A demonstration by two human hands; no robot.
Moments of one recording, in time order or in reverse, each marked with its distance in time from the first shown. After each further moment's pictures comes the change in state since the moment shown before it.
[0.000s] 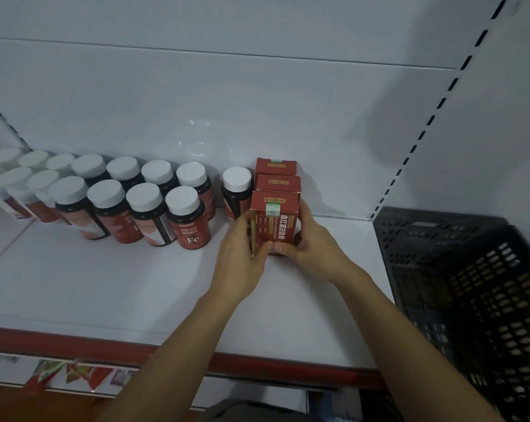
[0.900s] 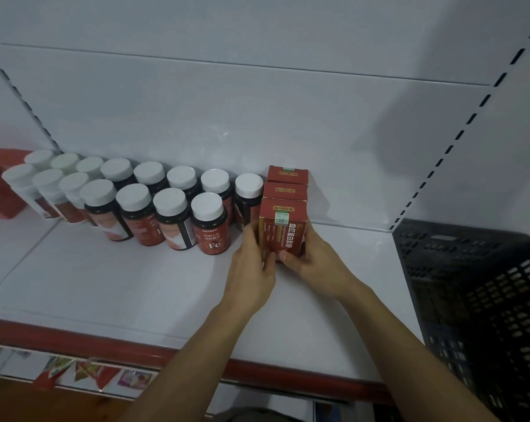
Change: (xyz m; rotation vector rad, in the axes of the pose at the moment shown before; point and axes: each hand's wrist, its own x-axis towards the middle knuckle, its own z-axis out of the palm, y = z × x) left_hand -0.009 -0.010 -0.014 0.008 0.021 -0.039; right_hand 0.006 0.001 0.029 -0.040 -0.022 -0.007
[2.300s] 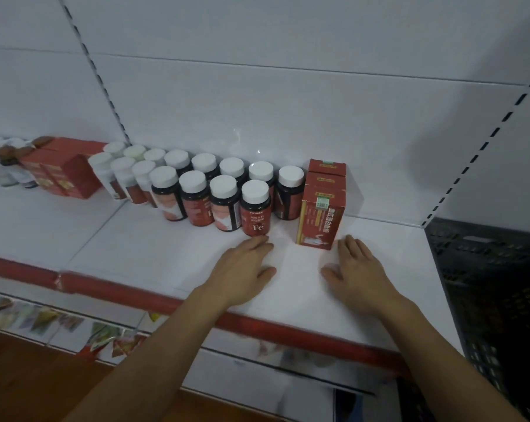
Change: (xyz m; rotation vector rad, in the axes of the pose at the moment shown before) left_hand -0.034 -0.027 -0.096 0.764 -0.371 0.109; right_hand -0.053 -0.001 0.018 -0.743 -0.114 0.227
